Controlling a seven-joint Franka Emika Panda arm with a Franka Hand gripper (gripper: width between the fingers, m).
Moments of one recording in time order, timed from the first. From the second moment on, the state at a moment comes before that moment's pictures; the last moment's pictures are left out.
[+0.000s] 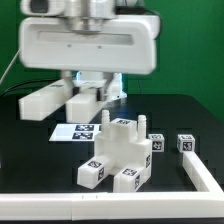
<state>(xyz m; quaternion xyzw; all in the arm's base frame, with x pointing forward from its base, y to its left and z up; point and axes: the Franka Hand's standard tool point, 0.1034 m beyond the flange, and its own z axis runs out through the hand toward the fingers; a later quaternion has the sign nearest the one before) 0.582 -0.028 0.150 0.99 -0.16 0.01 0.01</state>
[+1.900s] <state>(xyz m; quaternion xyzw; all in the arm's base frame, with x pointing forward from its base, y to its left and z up) 0.573 0.050 0.120 0.97 -0.25 0.00 0.02</state>
